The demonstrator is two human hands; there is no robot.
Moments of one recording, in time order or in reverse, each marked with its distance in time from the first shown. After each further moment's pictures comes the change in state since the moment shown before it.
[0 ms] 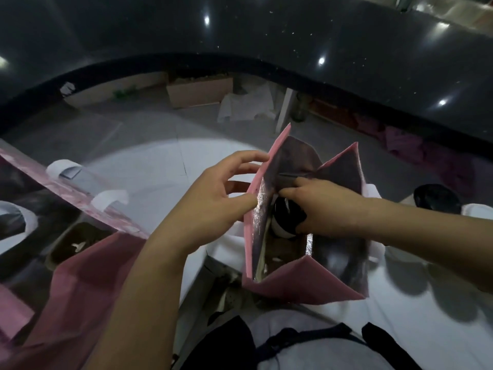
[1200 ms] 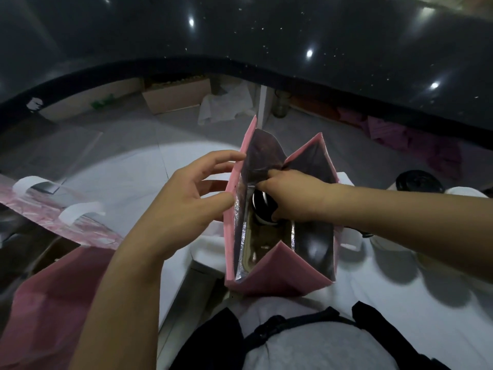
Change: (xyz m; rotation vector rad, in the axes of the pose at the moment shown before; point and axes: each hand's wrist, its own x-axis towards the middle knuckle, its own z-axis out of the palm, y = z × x) left_hand 0.006 0.011 0.013 0.070 0.036 -0.007; right_hand 0.020 0.015 0.003 0.004 0.007 -0.024
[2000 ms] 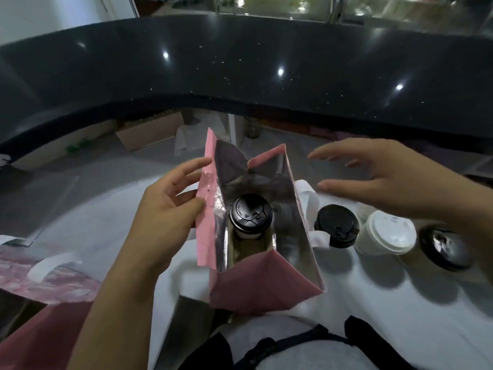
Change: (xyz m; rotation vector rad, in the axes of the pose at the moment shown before) left_hand 0.028 0.012 0.019 -0.059 0.198 0.011; right_hand -0.149 0.070 -0.051 0.597 0.491 0.176
